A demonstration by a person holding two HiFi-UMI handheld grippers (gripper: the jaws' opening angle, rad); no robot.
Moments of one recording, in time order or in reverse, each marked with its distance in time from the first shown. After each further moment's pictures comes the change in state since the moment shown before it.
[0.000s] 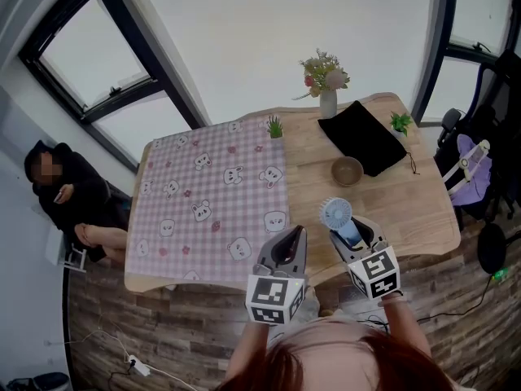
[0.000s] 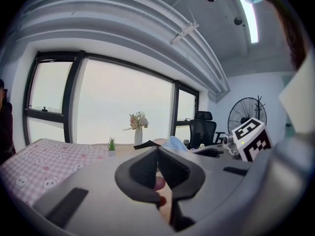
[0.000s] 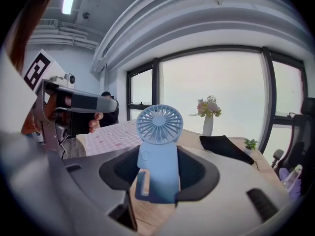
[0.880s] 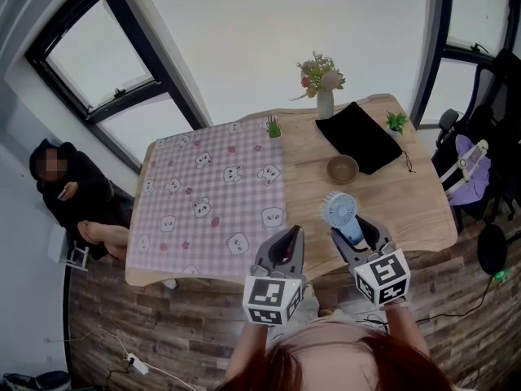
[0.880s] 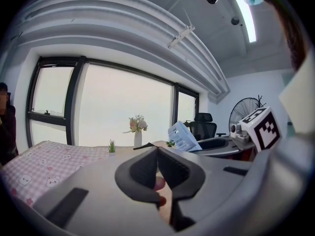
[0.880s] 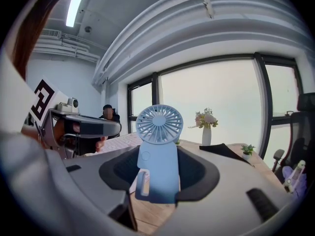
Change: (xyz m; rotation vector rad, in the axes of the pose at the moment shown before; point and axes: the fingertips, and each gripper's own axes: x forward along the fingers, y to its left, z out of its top) left arm -0.021 -0.026 0.006 0.011 -0.028 0.024; right arm -0.055 0.004 0.035 0.041 -0.133 0.010
